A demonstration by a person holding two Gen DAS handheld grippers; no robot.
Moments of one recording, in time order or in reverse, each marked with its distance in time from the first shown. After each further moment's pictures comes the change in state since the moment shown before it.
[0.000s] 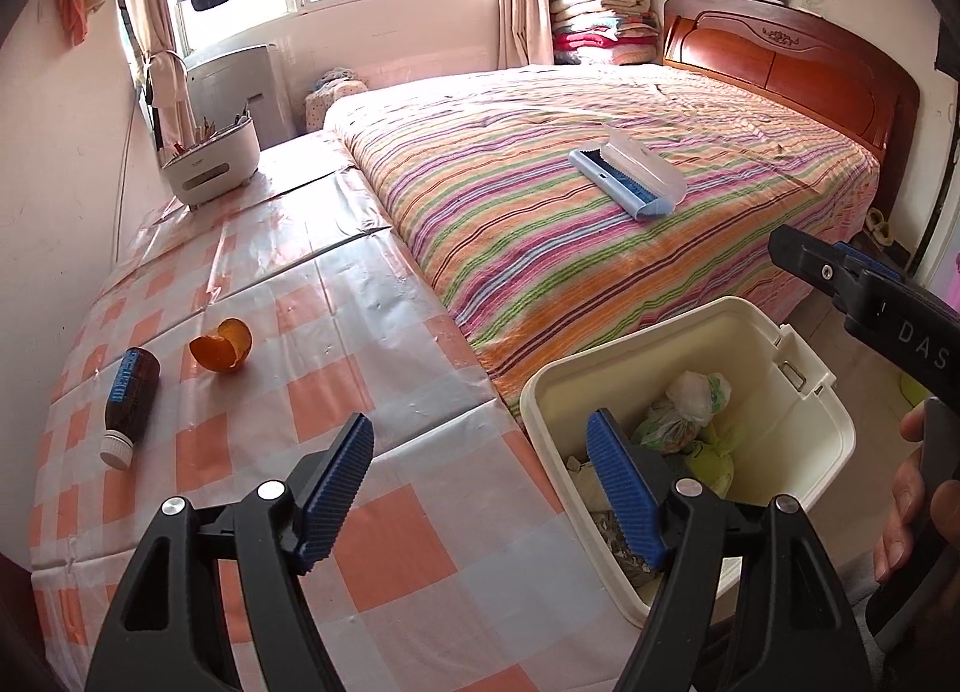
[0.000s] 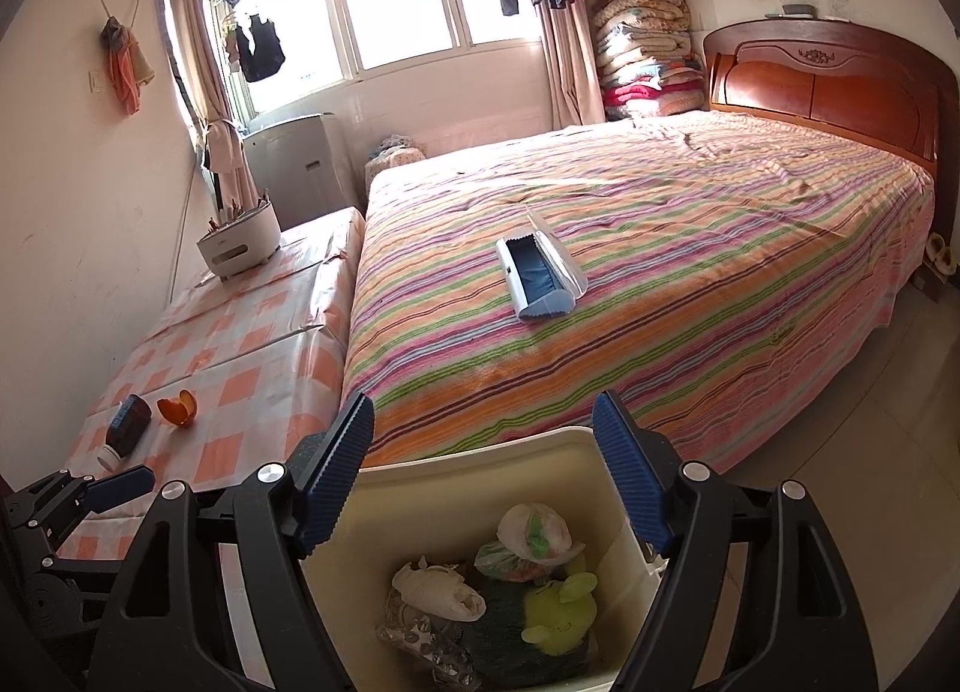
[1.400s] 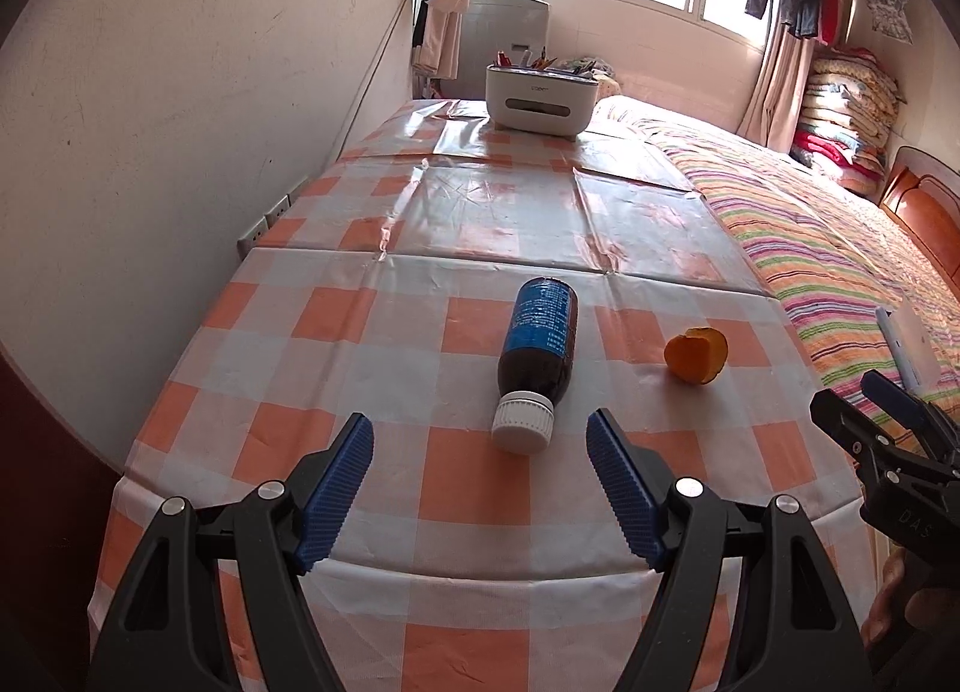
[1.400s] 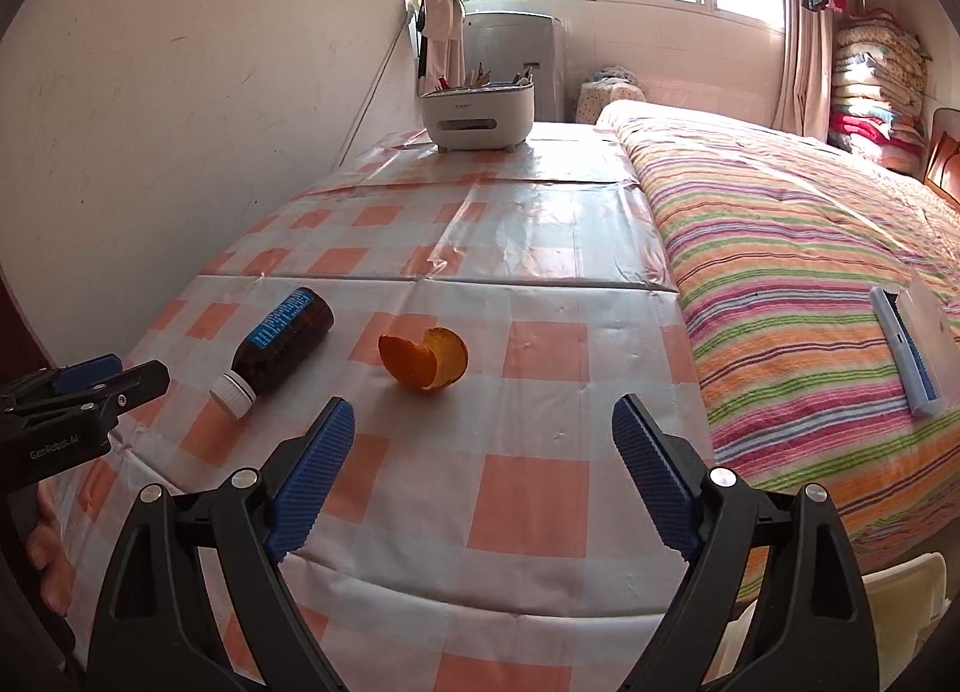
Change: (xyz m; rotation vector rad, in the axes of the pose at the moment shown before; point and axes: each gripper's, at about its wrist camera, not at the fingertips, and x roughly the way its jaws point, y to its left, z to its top) left arm -0.013 0.285 -0.054 -0.488 0.020 0.281; right arm 0.119 0.271 -0.016 -0.382 0.211 0.329
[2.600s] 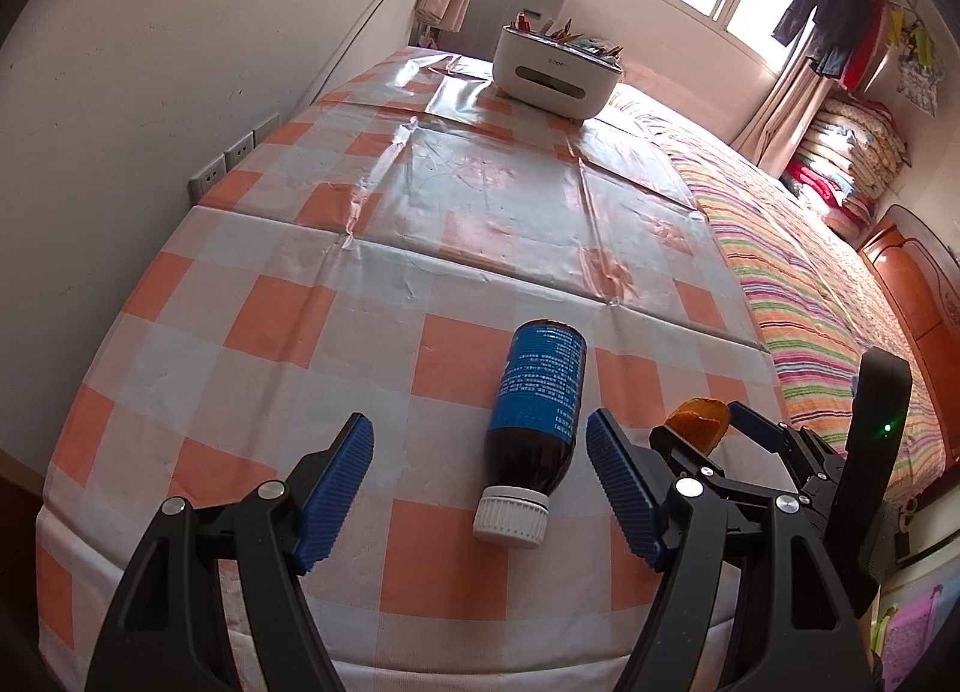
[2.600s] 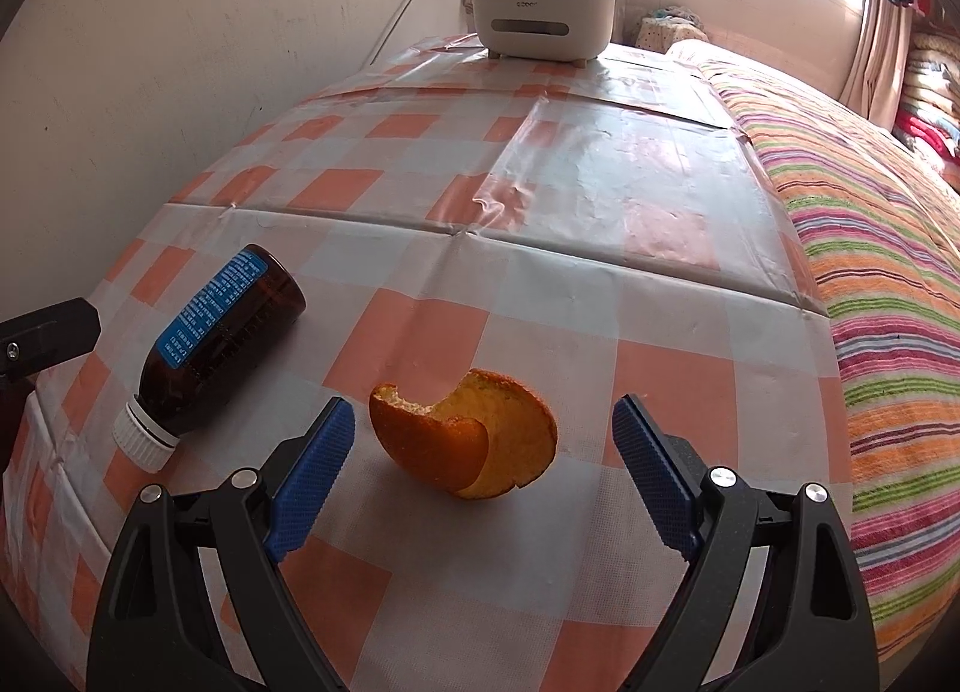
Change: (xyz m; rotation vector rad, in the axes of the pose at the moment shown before) left arm 0.058 0.020 0.043 -0.145 0.106 -0.138; right arm 0.119 0.022 0.028 -0.088 0.201 0.056
